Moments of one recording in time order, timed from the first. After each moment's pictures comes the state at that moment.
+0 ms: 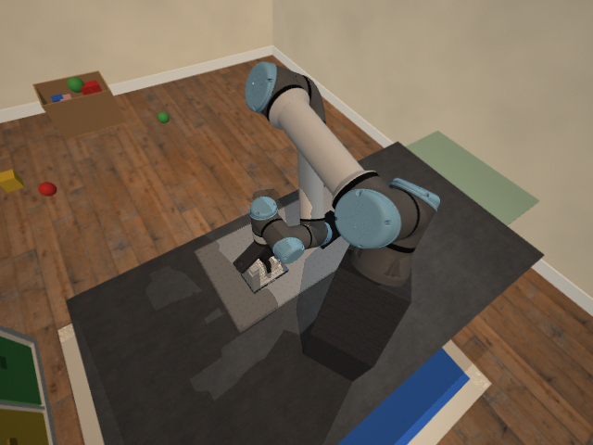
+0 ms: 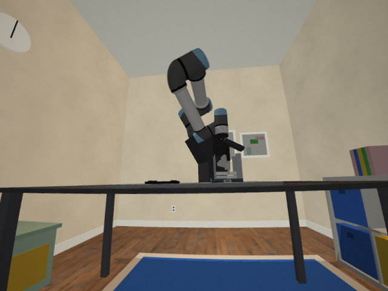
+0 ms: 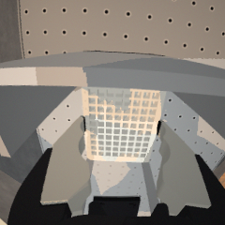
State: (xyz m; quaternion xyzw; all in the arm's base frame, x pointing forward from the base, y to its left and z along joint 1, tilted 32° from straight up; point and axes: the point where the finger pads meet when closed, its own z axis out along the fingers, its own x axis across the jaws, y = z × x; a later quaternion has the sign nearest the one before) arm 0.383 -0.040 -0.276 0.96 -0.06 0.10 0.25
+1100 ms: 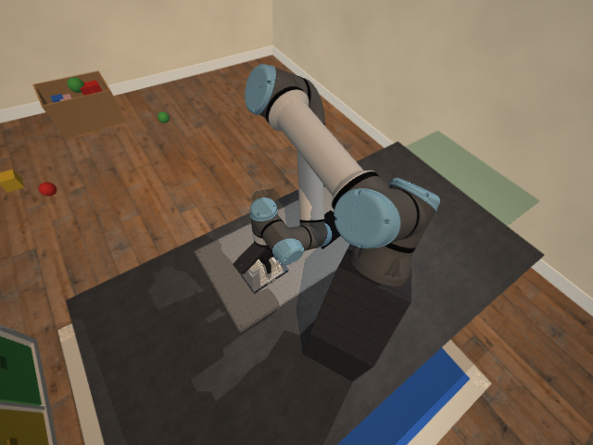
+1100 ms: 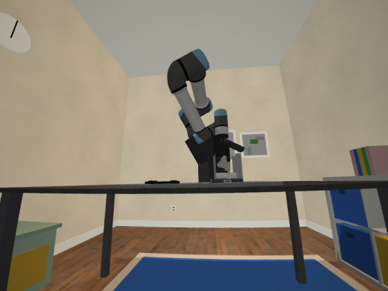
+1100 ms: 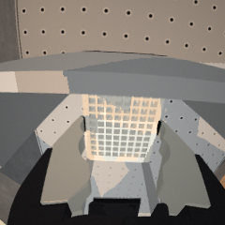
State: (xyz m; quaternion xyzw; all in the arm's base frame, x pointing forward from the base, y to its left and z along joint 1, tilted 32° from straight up) arm 0.384 -0.042 -0.280 0.96 -0.06 0.10 0.25
